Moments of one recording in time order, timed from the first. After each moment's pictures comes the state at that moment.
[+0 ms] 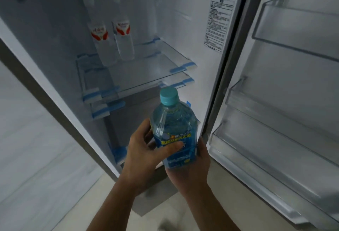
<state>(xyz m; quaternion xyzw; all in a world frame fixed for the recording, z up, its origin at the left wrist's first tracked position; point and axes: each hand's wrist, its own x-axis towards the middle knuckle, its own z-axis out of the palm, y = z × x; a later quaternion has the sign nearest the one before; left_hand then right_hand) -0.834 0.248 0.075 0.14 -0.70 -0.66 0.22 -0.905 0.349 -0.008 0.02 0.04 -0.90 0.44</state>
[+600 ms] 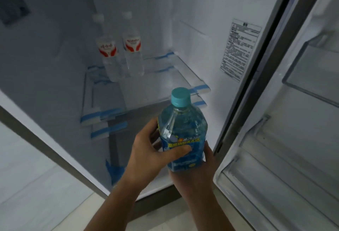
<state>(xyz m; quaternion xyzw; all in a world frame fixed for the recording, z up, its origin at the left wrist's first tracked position) -0.924 0.219 0.098 0.17 -0.72 -0.62 0.25 -1.001 0.314 0.021 0.05 0.15 -0.89 0.43</state>
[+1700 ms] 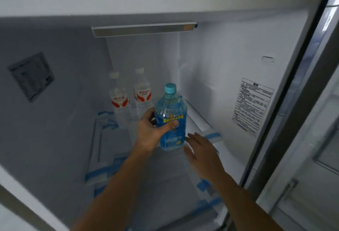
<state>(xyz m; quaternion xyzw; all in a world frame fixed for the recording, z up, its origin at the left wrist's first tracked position) -1.066 0.070 0.125 0.19 -0.70 -0.57 0.37 -1.167 0.227 0.036 -0.46 0.82 -0.31 -0.14</state>
